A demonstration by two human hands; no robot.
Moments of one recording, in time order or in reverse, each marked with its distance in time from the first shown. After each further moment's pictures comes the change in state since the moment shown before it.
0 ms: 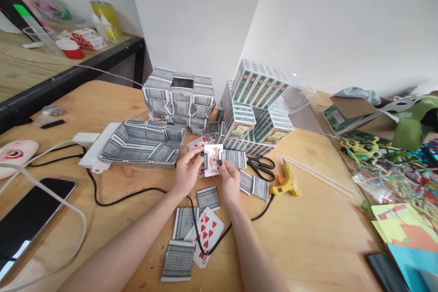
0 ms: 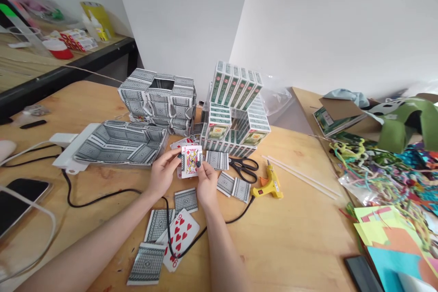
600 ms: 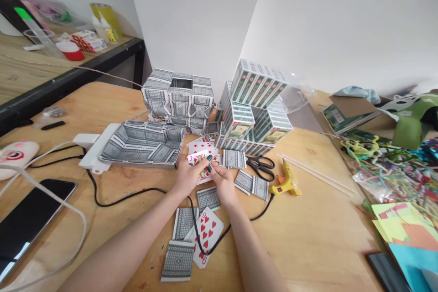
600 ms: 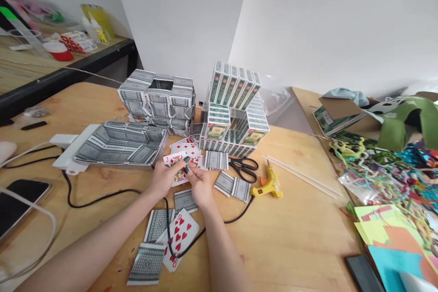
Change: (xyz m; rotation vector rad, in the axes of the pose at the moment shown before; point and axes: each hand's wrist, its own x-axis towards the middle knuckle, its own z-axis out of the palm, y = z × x) left_hand -0.001 -0.009 0.002 -0.086 -0.071 -0.208; right_hand -0.004 -0.009 0.007 -0.049 -0.248 0.013
